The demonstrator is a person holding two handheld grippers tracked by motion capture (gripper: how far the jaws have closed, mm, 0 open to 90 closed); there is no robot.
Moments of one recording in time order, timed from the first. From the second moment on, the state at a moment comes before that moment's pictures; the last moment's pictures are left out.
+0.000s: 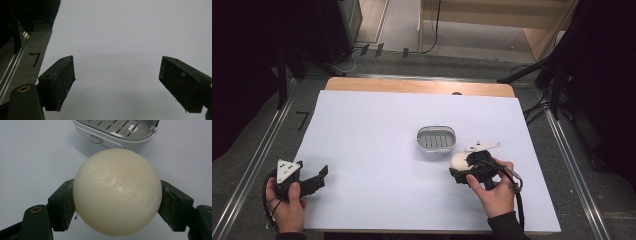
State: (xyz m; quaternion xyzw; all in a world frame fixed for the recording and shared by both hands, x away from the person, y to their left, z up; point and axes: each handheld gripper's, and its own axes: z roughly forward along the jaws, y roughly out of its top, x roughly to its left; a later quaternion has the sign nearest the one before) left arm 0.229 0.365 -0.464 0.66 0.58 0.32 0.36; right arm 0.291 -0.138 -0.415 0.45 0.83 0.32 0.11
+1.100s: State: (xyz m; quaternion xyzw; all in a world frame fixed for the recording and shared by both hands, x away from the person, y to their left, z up) left arm 0.230 0.365 -0.464 0.66 0.58 0.32 0.36; right arm 0.313 -0.115 -0.399 0.44 0.83 0.33 0.10
